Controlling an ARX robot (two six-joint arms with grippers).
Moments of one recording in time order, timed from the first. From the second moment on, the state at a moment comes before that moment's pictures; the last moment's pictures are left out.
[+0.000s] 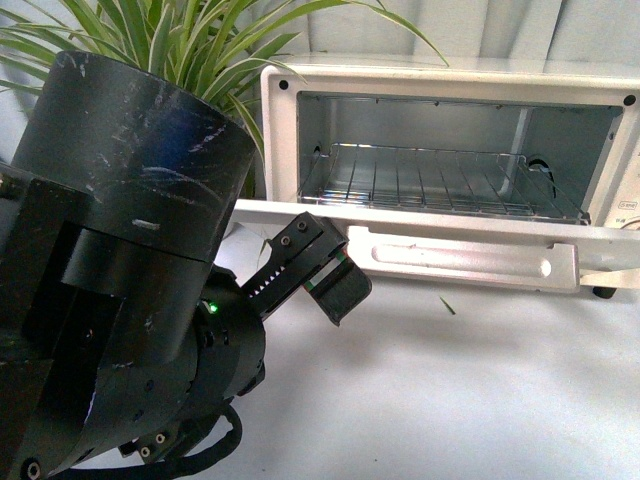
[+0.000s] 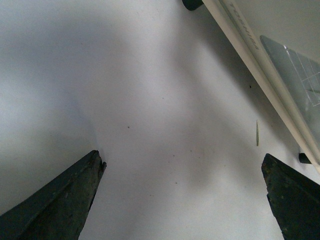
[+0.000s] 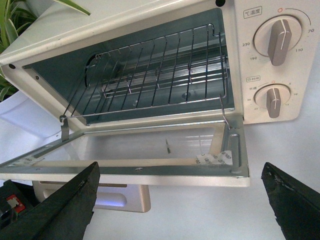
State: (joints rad) left arm -0.56 1.71 0.76 0.40 -0.21 -1.01; right arm 0.23 0.97 0.56 0.11 0.02 0.38
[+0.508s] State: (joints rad) left arm -0.57 1.69 0.71 0.40 -0.29 -0.78; right arm 0.19 0.96 0.54 0.11 -0.01 0.39
